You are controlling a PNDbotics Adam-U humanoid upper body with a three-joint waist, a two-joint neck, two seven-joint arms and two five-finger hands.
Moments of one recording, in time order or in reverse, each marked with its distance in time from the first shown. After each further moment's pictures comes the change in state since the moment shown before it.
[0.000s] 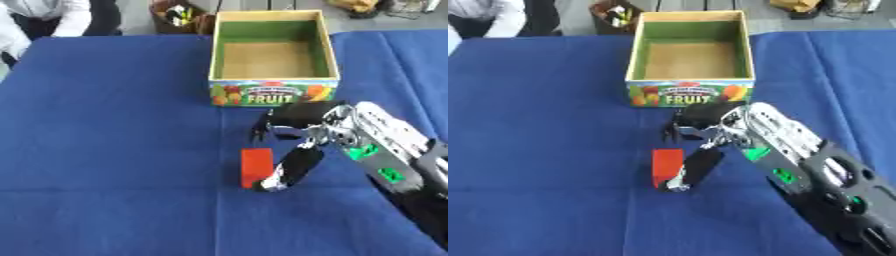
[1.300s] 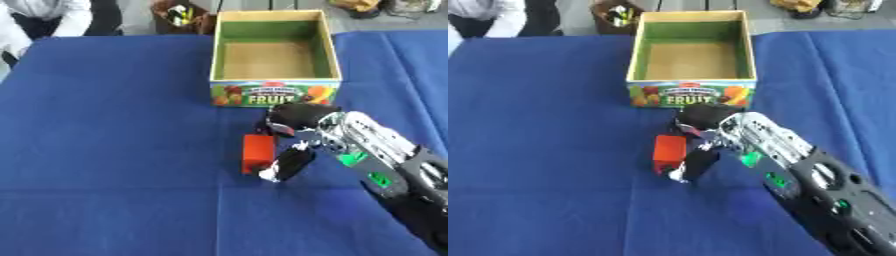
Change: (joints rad) left arm -0.002 0.000 0.000 0.000 0.004 0.001 -0.002; right arm 0.005 0.018 -0.006 0.055 0.018 0.058 -0.206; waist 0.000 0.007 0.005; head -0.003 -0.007
